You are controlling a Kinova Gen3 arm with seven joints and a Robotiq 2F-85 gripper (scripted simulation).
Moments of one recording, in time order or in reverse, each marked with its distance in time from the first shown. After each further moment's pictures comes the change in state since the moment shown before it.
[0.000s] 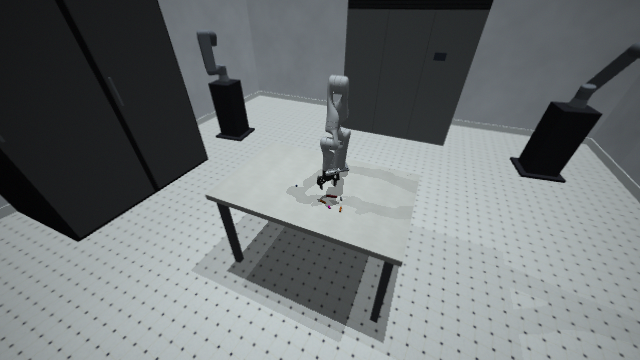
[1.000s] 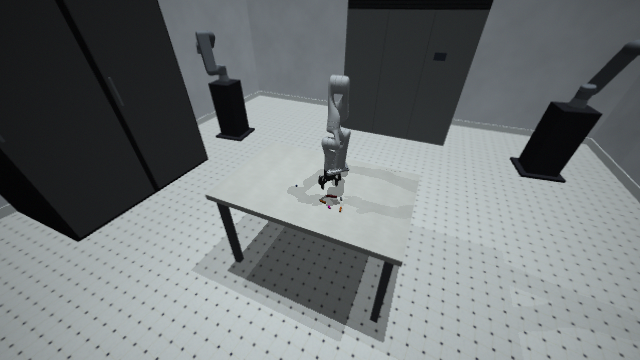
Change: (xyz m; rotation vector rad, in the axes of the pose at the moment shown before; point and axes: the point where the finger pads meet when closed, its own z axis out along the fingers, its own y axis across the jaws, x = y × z) arm 0.002 -0.009 0.001 0.003 0.001 0.028
